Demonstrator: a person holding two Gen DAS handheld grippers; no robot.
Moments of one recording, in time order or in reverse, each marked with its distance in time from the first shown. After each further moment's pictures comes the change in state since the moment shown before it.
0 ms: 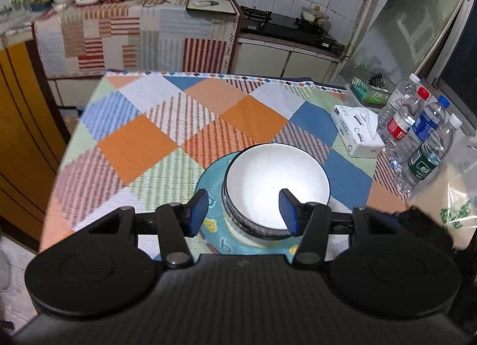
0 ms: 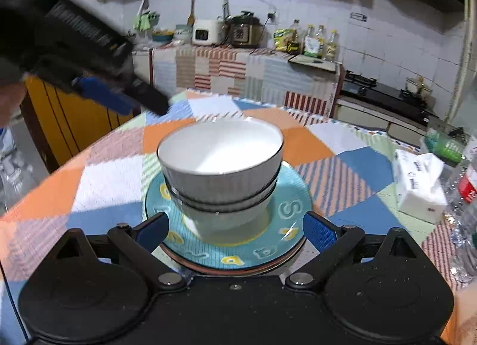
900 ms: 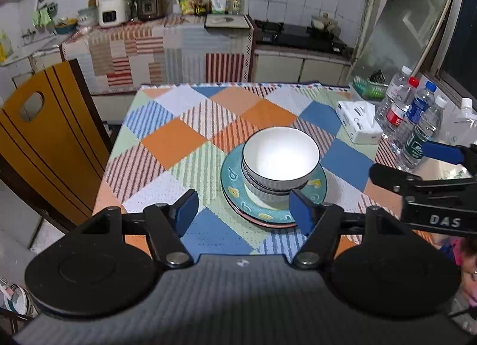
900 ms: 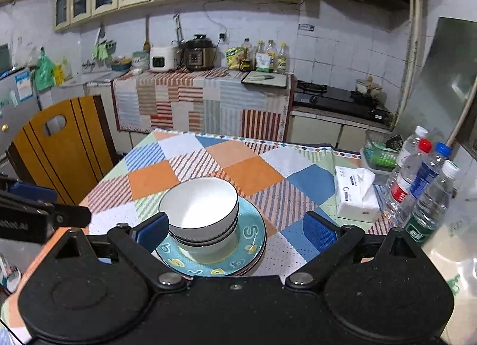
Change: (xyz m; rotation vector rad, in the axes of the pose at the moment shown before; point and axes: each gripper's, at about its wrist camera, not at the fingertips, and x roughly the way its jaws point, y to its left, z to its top) left arm -0.101 -0.019 -0.046 0.055 -0.060 0.112; right arm -0.112 0.004 0.052 0.131 -0.035 -0.158
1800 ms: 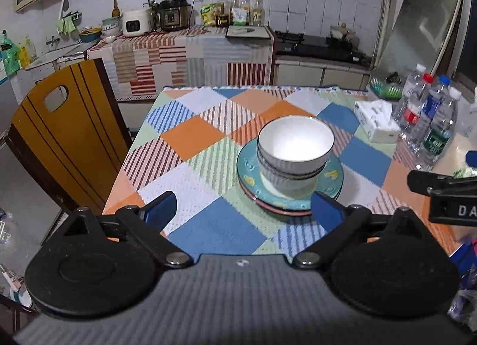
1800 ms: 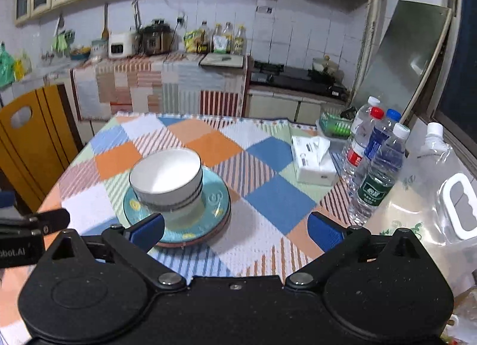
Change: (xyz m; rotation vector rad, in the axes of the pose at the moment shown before) left arm -0.001 -0.009 -0.046 -0.013 -0.052 0.096; right arm -0.021 0.004 -0.028 0.042 0.092 -0.178
